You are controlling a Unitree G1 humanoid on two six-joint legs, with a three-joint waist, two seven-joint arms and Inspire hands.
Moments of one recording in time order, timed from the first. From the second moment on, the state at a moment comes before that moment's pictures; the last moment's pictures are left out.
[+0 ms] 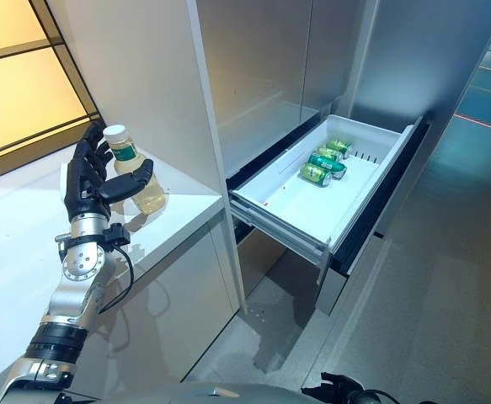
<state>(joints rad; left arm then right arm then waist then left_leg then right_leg) -0.15 0.45 0.01 0.15 -0.32 -0.24 0.38 0.04 -0.24 0.21 1.20 0.16 0.06 0.14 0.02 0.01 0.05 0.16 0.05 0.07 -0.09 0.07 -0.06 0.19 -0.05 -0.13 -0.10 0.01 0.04</state>
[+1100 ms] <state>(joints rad) -0.18 0.50 0.01 0.23 -0.41 -0.20 0.33 0.04 -0.23 0.19 1.18 0.16 0.06 0.14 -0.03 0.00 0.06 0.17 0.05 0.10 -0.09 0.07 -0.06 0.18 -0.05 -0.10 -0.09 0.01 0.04</state>
